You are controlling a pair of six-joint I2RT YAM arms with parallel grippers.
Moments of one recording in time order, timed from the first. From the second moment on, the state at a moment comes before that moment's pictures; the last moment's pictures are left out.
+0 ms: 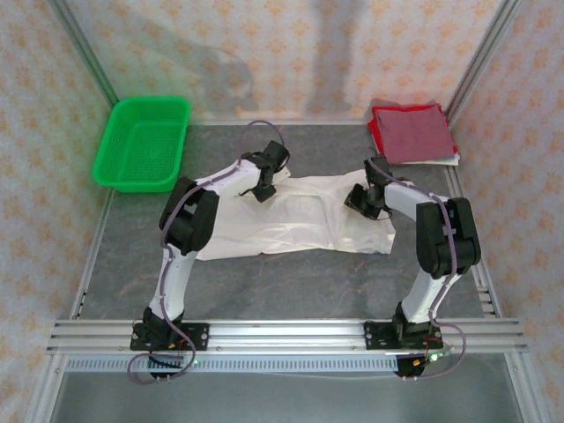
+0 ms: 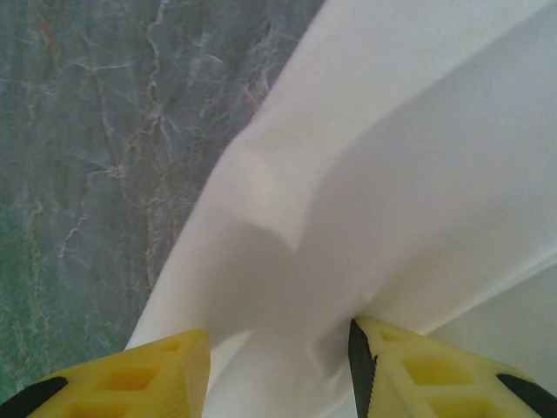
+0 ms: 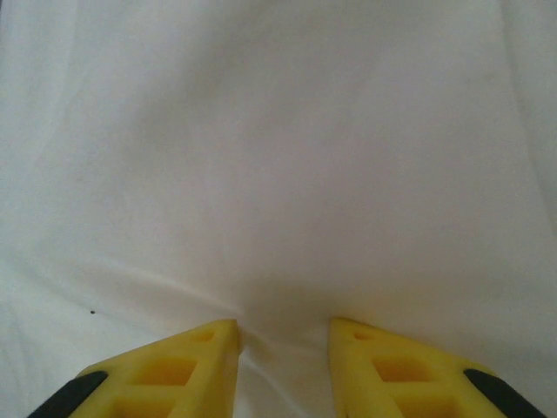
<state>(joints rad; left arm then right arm) -0.47 2.24 1.74 -0.75 -0.32 0.43 0.16 1.78 1.06 -0.41 -0.20 0.64</state>
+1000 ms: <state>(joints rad) -0.47 2.13 1.69 -0.75 -0.28 0.49 0.13 1.79 1.02 -0.34 -0.20 0.67</state>
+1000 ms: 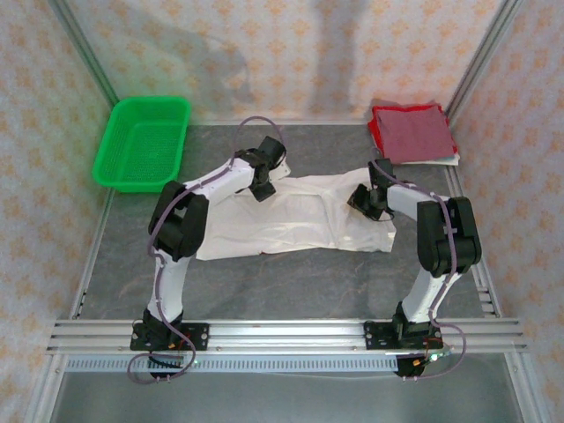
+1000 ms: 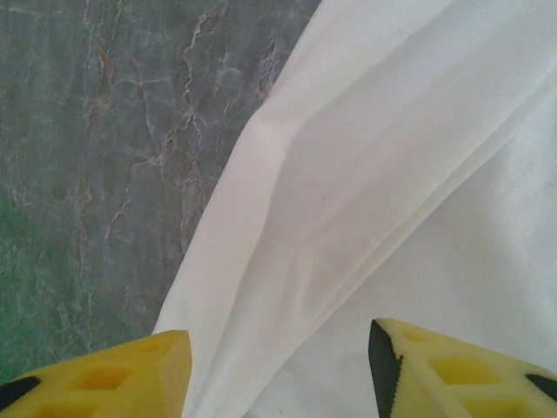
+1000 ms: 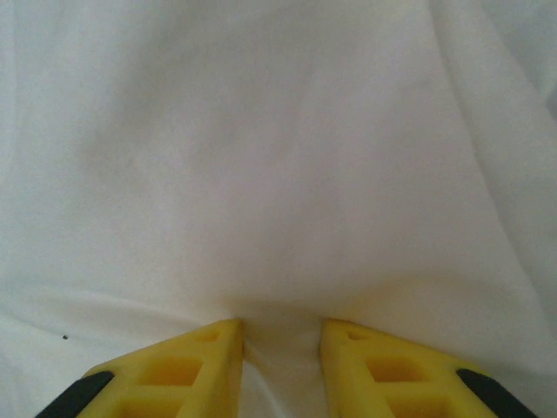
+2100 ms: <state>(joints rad) -0.47 2.17 1.76 -0.76 -0.32 0.53 0.11 1.79 1.01 -0.32 -0.23 0.67</state>
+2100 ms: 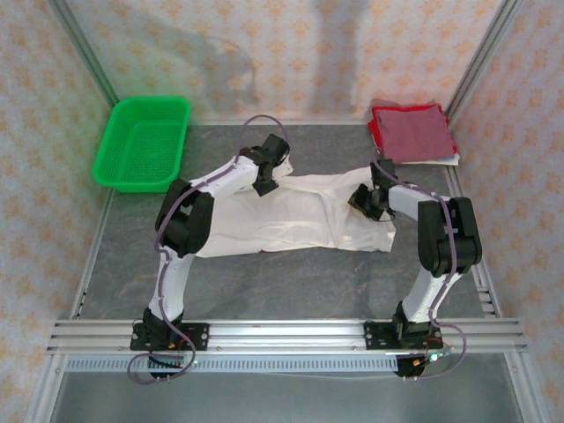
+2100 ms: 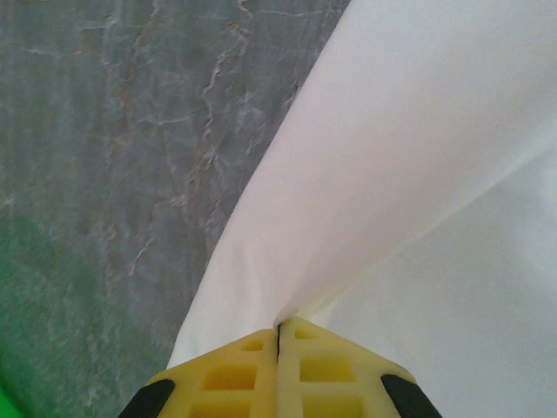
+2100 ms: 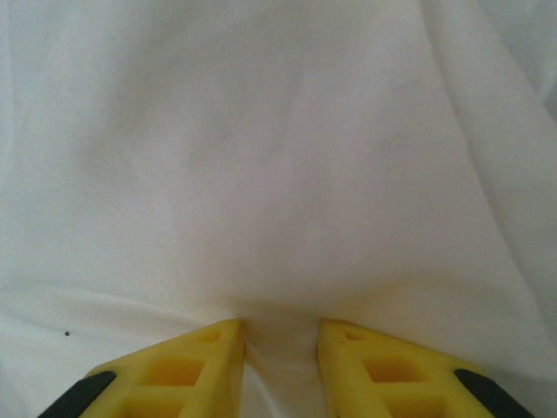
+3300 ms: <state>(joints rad) -0.32 1.71 1.32 -0.60 -0.34 0.08 0.11 1.79 1.01 -0.33 -0.23 0.67</state>
